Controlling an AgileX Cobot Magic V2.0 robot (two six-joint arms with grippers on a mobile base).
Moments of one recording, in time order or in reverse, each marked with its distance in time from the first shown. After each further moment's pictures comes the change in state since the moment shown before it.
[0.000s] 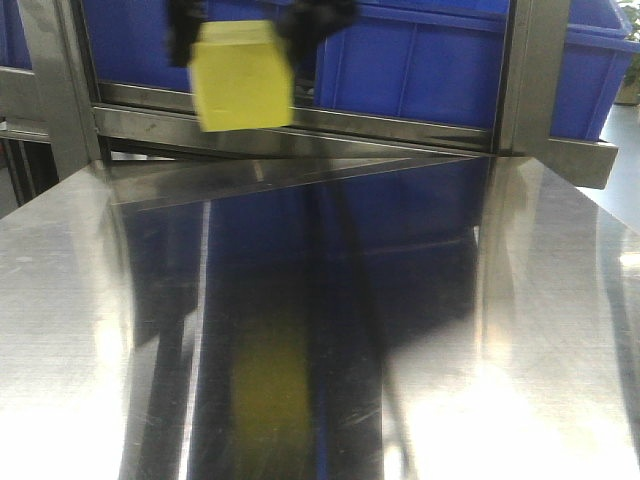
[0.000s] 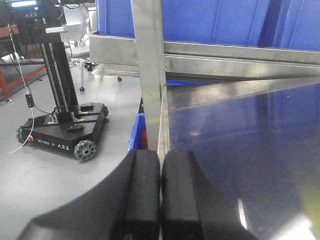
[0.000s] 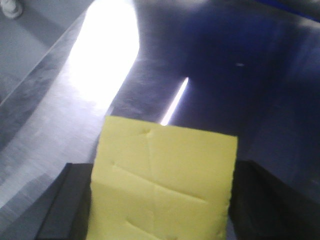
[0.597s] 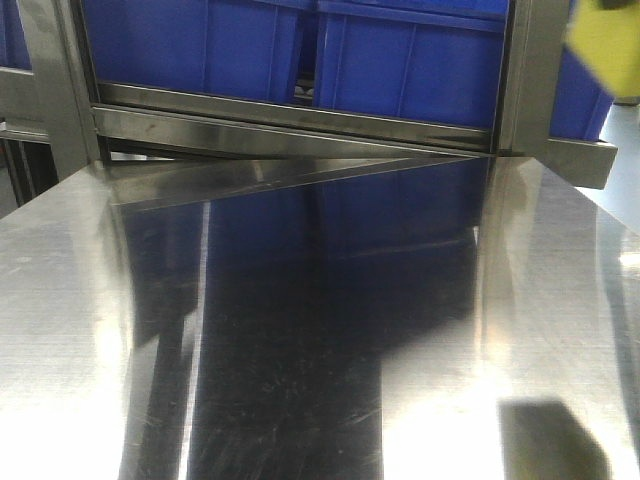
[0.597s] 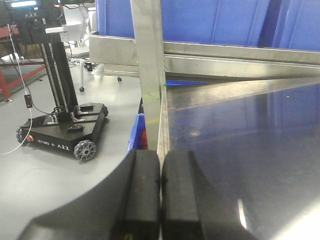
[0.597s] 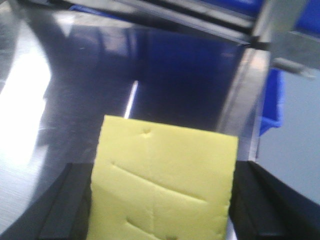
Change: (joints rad) left arm 0.000 0.000 0.000 0.000 0.000 0.000; right arm -0.356 -0.848 0.734 -0.009 -0.089 -0.194
